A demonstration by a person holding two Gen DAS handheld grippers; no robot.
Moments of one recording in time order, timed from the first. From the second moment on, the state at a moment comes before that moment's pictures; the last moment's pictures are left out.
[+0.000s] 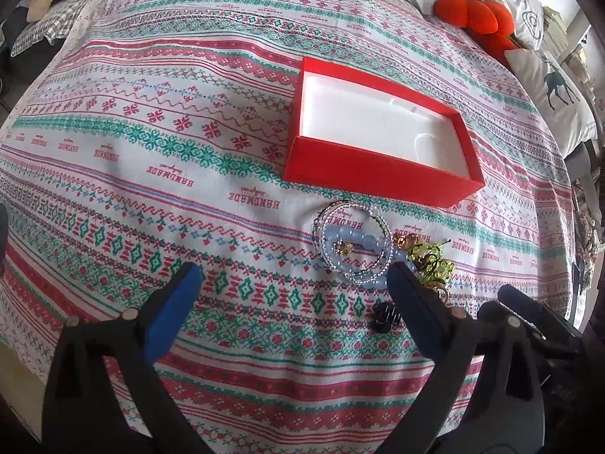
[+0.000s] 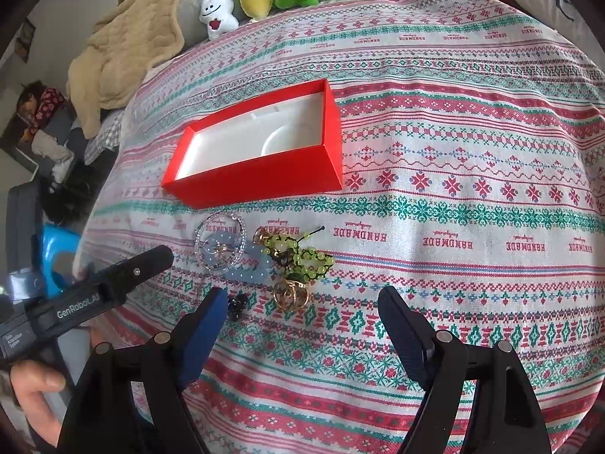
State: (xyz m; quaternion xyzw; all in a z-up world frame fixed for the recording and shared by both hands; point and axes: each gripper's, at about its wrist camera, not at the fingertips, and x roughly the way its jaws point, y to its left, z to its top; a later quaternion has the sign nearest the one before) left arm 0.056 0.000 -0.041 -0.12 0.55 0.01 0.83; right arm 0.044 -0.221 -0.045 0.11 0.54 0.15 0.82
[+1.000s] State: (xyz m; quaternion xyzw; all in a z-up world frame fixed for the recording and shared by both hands) left arm 0.073 -0.011 -0.069 -0.22 0.57 -0.07 0.79; right arm 0.049 -0.215 -0.059 0.12 0.55 0.16 0.81
